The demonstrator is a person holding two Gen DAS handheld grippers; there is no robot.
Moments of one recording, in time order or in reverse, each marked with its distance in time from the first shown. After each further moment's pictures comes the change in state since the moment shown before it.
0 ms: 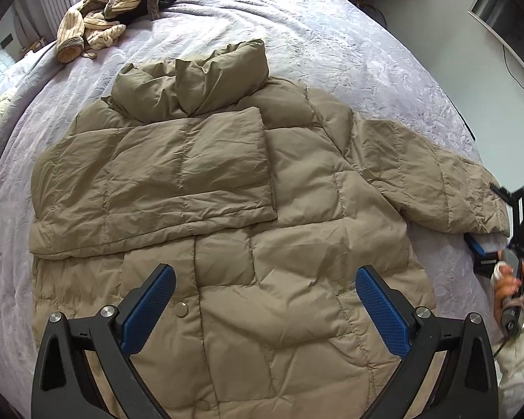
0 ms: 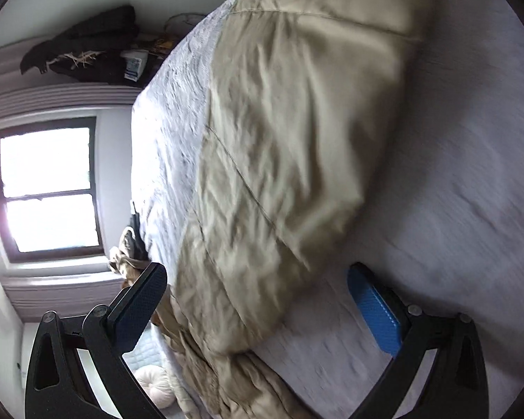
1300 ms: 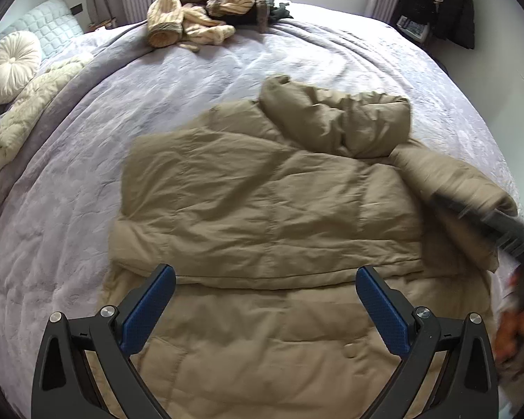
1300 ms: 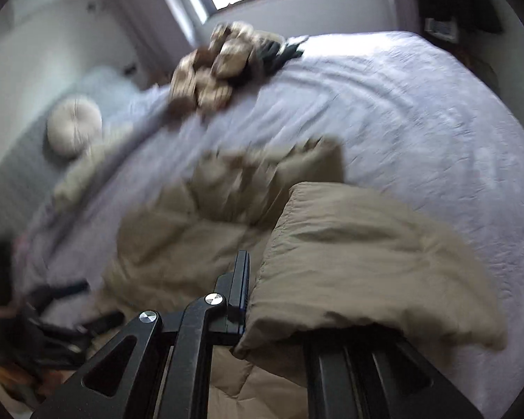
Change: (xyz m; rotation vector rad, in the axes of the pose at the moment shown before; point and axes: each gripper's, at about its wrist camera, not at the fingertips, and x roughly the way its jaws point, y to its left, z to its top) left arm -0.005 0.172 -0.002 -0.204 -0.136 0.133; right arm 0.178 0.236 -0.293 -1.365 0.336 -0.122
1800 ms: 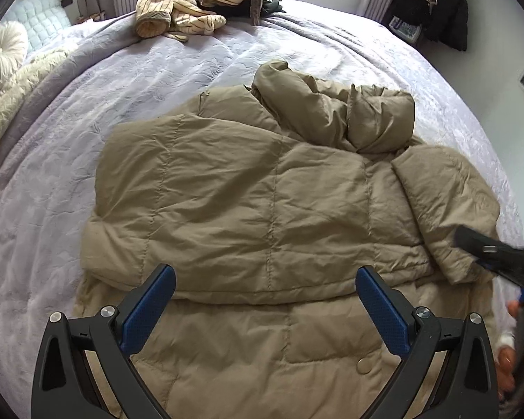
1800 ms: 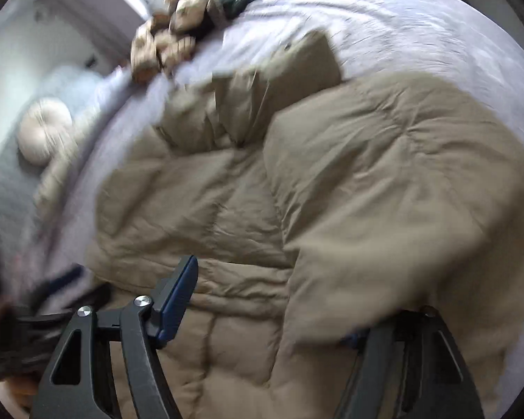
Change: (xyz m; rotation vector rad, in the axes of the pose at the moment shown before) left arm 0.036 0.008 0.003 -0.009 -0.003 -0.086; right arm 0.020 -0.012 -0.042 0.261 0.109 0.005
